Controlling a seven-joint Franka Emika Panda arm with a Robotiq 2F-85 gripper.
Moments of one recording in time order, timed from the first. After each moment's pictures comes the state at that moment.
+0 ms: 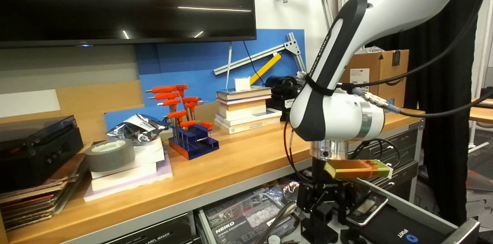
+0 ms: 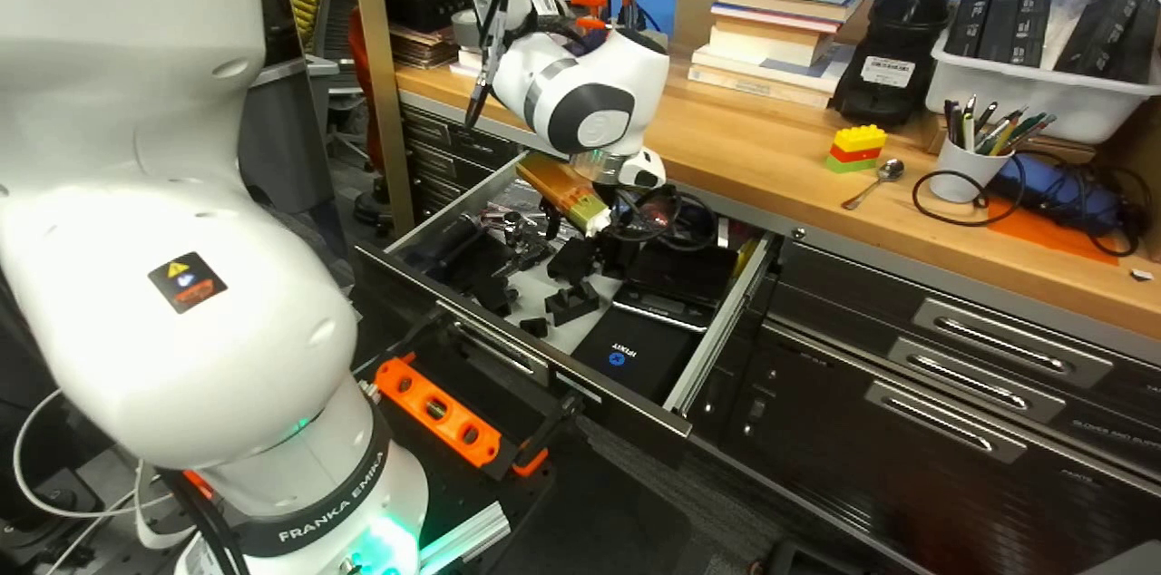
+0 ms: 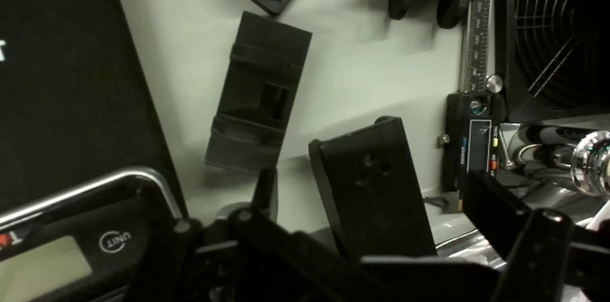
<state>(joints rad) -0.01 0.31 0.09 -2.47 0.34 2.60 -0.12</state>
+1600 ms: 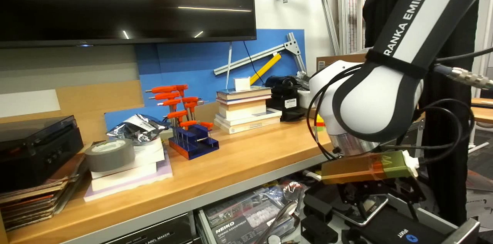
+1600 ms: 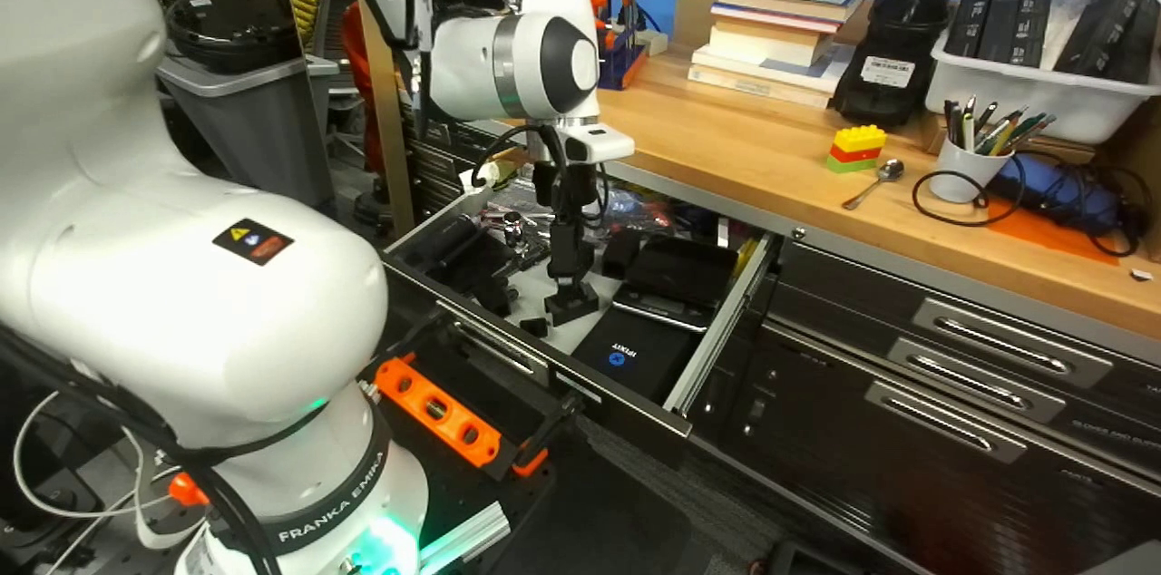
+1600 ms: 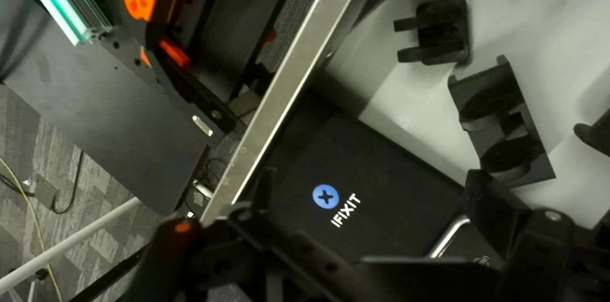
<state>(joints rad) 0.29 0.00 -0.20 -2.68 -0.36 2.35 1.33</state>
